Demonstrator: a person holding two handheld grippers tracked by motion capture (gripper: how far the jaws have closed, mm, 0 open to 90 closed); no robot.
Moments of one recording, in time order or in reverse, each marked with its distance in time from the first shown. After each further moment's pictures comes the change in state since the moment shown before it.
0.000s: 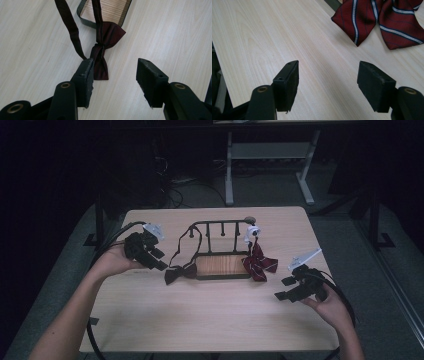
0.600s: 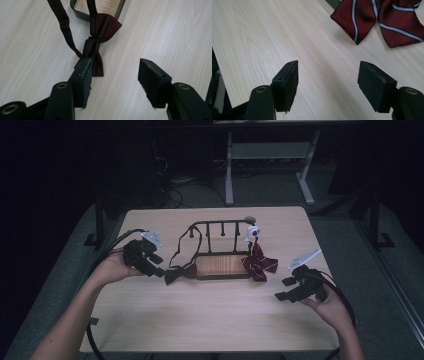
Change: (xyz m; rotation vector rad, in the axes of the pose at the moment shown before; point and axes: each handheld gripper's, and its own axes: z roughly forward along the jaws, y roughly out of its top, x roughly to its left) left arm -0.008 -0.015 0.010 -0.006 -0.009 -0.004; right arm 0.000 -0.001 0.001 0.007 -0.004 0.006
